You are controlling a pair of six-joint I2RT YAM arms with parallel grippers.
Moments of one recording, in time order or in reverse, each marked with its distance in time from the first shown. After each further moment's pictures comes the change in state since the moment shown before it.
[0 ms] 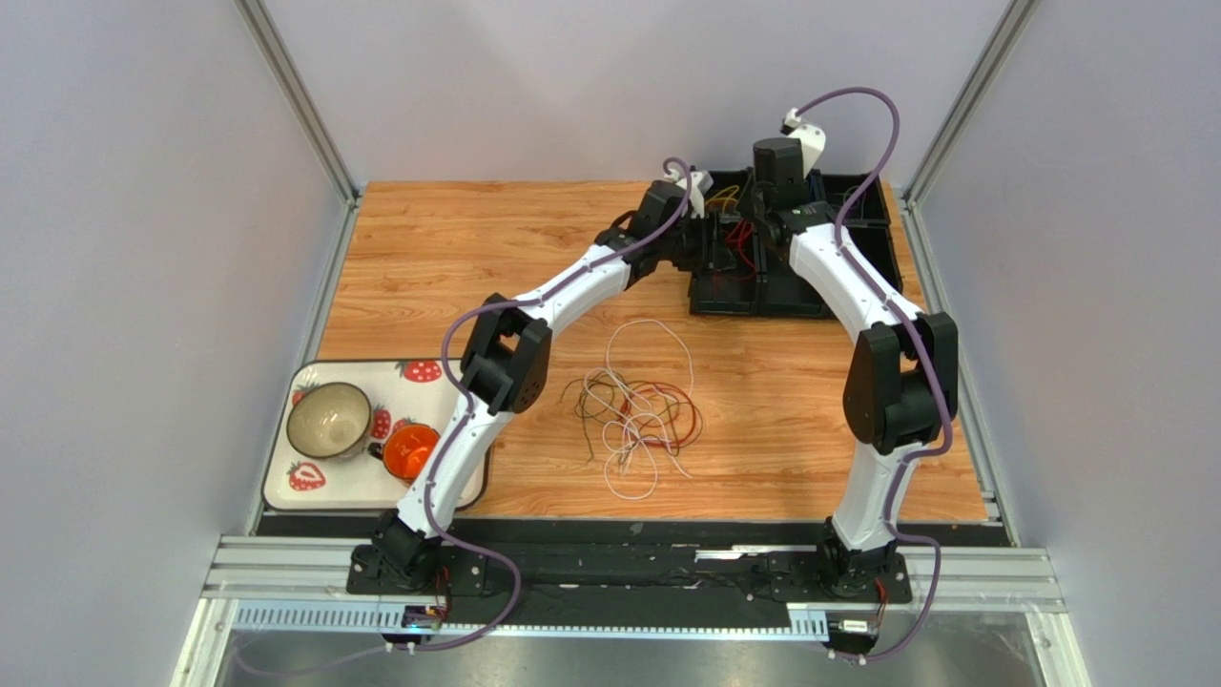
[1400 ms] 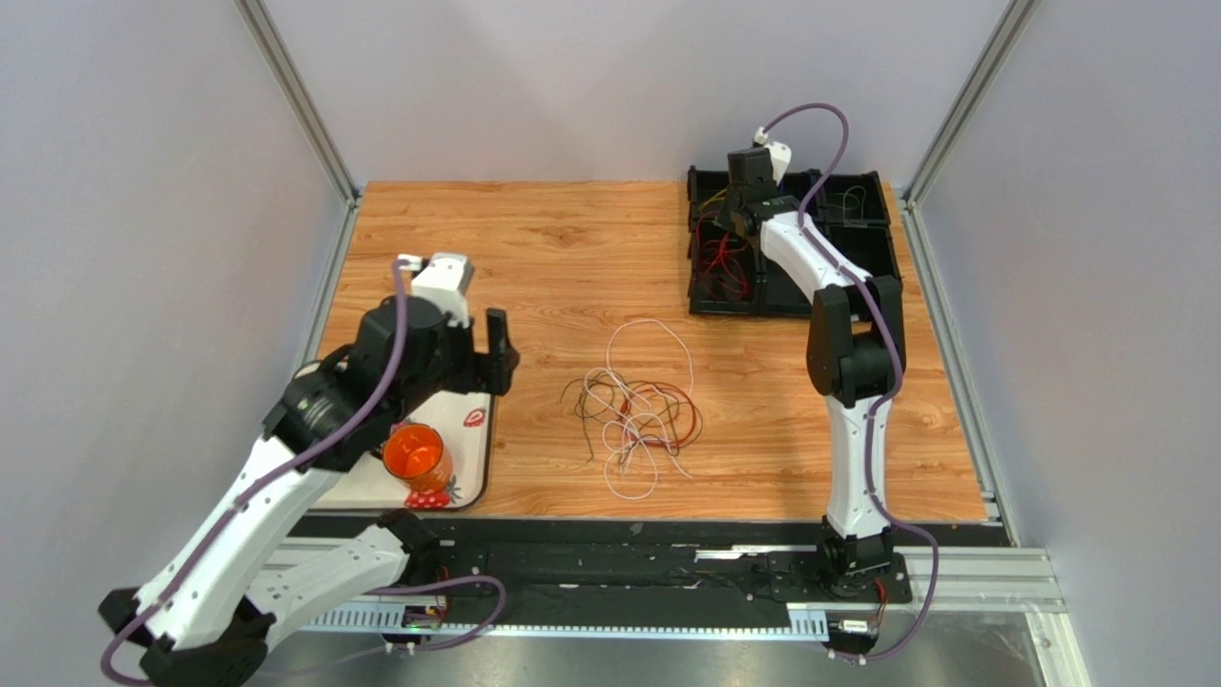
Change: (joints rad) left arm 0.000 -1.670 -1.132 -0.639 -0.526 0.193; right arm -0.015 0.328 0.240 -0.075 -0.053 0.000
